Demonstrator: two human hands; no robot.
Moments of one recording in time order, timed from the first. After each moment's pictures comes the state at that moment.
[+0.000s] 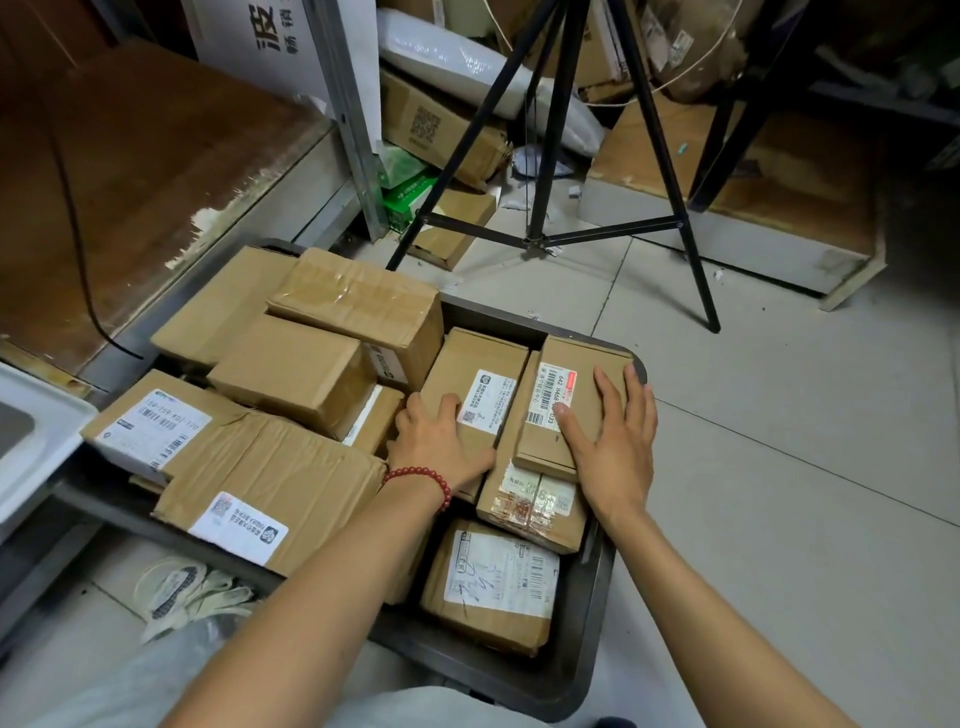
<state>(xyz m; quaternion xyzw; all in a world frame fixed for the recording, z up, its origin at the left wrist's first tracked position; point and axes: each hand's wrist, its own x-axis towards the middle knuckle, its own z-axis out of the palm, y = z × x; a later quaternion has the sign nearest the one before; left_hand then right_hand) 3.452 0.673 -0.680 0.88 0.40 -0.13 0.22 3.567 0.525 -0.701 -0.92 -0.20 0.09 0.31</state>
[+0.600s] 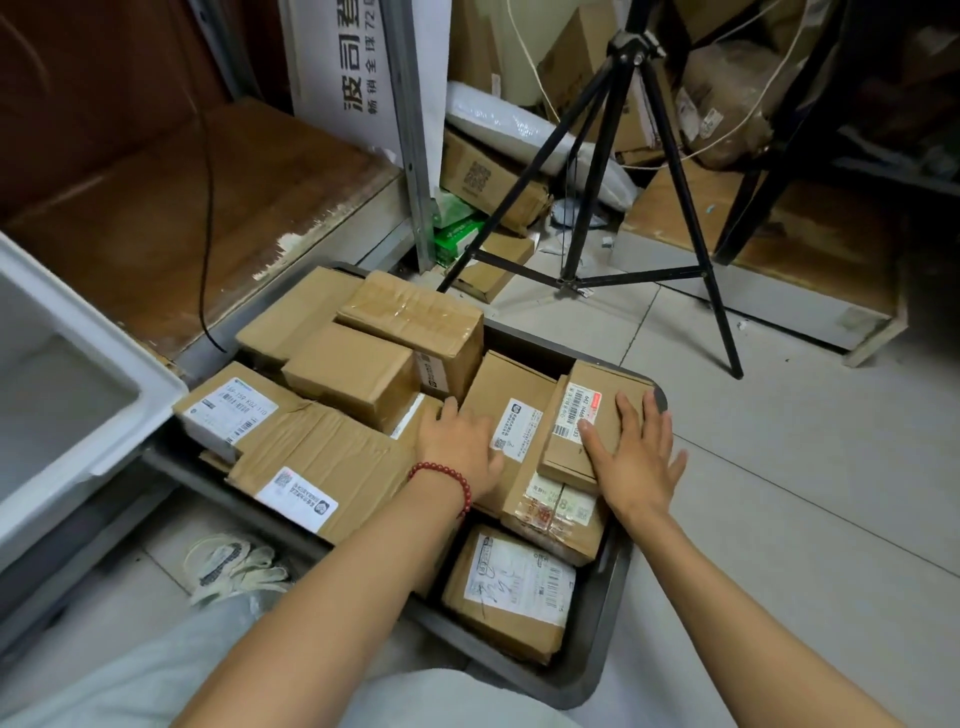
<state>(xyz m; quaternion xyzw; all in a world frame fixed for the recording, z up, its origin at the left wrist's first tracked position) 3.433 0.668 -0.647 0.94 0.30 -0.17 -0.02 3.567 0.523 -0.685 -0.94 -0.22 0.16 0.22</state>
